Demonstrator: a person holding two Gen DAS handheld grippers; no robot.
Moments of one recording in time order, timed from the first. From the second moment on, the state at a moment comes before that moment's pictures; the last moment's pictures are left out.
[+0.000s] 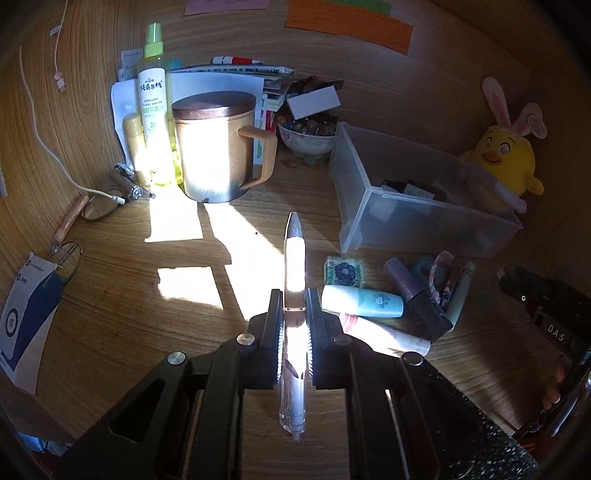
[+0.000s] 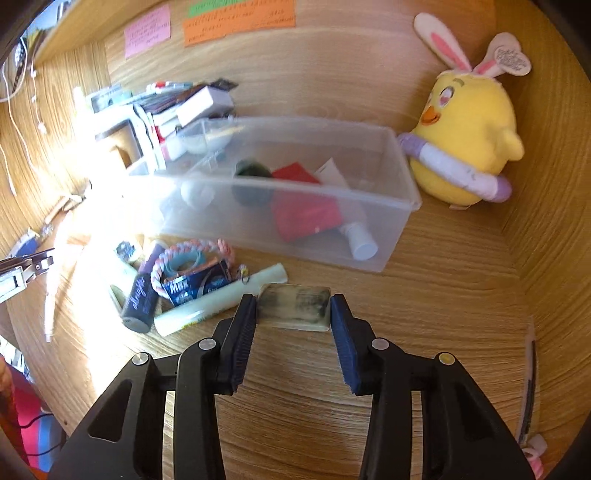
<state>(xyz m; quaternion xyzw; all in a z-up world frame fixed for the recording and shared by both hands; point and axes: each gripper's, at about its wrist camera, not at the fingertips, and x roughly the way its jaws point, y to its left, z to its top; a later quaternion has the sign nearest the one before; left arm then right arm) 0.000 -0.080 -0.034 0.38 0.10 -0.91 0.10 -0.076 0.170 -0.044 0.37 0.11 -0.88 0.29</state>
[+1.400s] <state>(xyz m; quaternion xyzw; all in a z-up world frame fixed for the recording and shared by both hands) -0.119 -0.033 0.059 0.27 0.04 -0.96 0.05 -0.142 0.149 0.030 0.28 0.07 -0.91 0.30</state>
